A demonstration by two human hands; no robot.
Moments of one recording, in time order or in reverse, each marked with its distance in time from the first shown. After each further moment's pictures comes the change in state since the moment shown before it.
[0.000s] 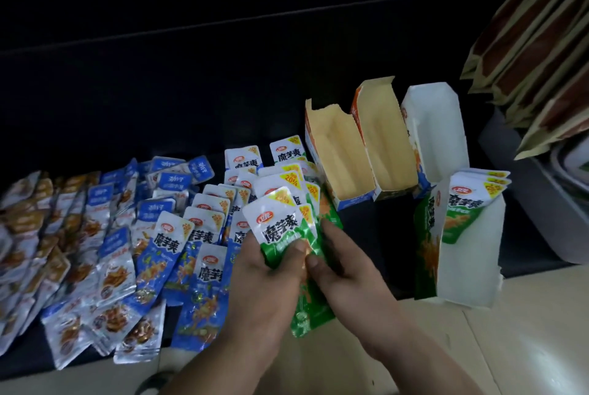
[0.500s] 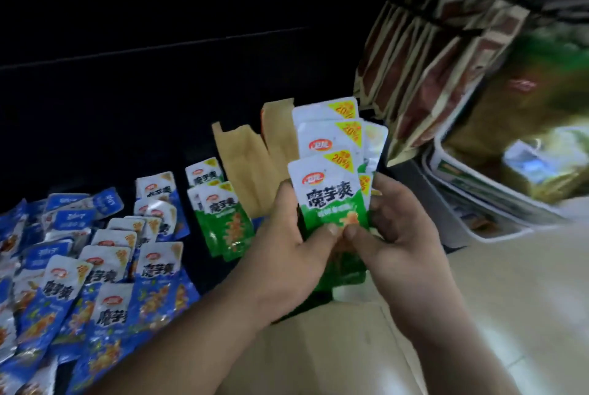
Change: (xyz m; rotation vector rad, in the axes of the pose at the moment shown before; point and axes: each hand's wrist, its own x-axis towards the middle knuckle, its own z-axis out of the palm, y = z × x) left_hand -0.032 0.079 0.108 0.150 -0.630 0.390; right_hand -0.040 -0.058 -0.143 0.045 0.427 -0.273
